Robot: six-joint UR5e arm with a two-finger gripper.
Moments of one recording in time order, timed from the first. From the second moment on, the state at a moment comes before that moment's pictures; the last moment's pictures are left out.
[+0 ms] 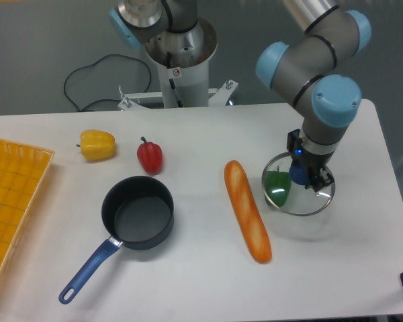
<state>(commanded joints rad) 2.78 -1.98 -1.53 -1.20 1.60 1.89</state>
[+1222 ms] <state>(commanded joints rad) 2.89 -2.05 -1.54 -1.19 1.61 2.05</state>
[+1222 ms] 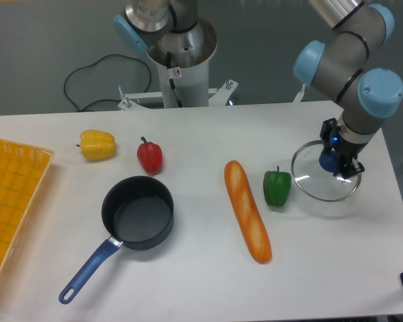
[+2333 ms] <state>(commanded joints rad) 2.91 -2.09 -1.54 -1.15 1.61 2.09</state>
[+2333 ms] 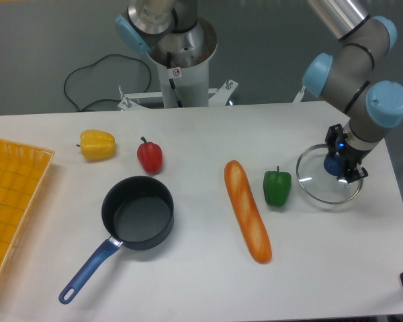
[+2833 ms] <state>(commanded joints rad) 2.90 -2.10 -1.54 -1.12 1.61 2.09</state>
